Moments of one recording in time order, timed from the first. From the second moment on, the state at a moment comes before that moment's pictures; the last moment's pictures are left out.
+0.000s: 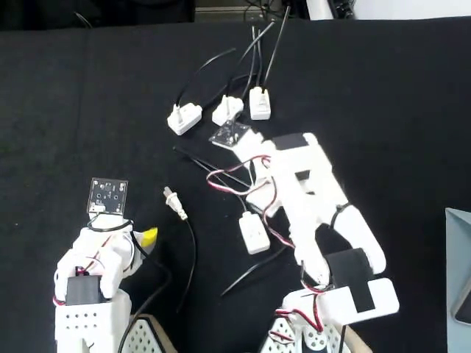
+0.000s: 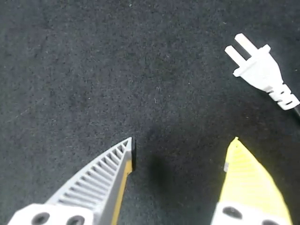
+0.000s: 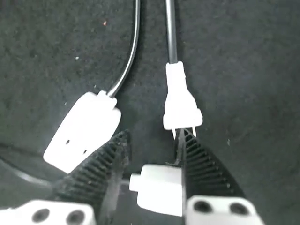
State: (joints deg) left arm -9.3 -100.7 96.5 64.8 -10.4; right arm -13.1 -2.2 32.3 67.6 39.5
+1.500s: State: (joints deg) left arm -9.3 -100.7 96.5 64.8 -10.4; right arm -12.9 -5.0 35.1 65.3 39.9
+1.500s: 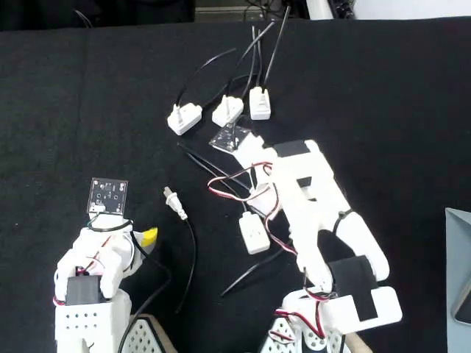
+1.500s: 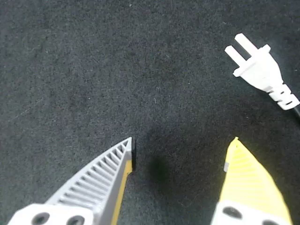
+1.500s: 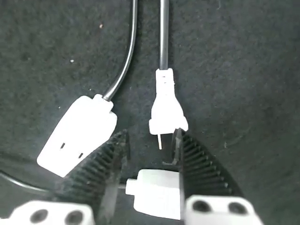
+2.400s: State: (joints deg) left arm -9.3 -100.7 96.5 64.8 -10.4; right arm -13.2 4.3 35.7 54.1 40.0
